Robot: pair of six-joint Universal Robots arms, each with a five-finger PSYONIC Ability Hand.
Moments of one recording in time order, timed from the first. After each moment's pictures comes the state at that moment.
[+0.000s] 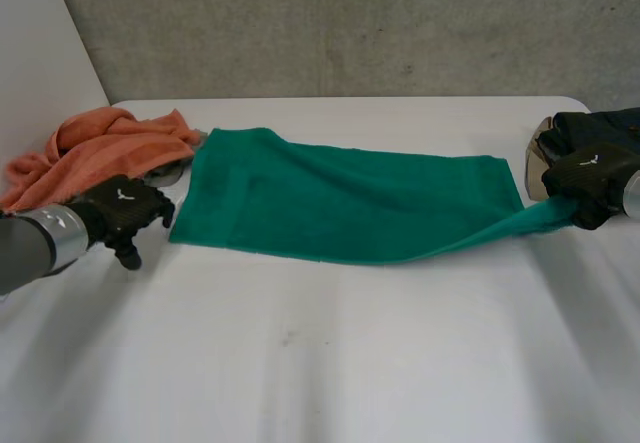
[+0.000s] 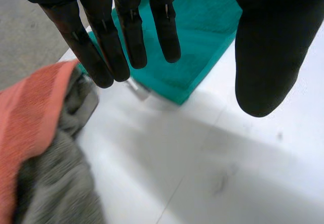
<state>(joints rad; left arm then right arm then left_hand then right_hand) 4.70 -2.08 -1.45 2.97 -1.10 3.96 1.55 -1.06 1.22 0.39 1.26 2.33 0.57 0.57 0.57 0.56 0.38 1.13 1.18 1.19 1.20 1.03</state>
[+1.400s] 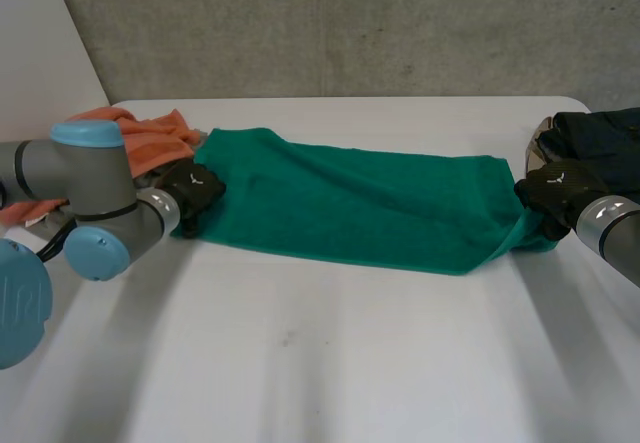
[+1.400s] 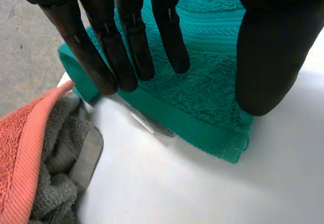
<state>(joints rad) 4.45 -2.55 -0.86 2.99 -1.37 3.98 1.62 -1.03 1.42 0.02 1.30 2.41 0.75 0.74 0.74 0.74 0.56 1.13 1.18 1.19 1.20 1.03</state>
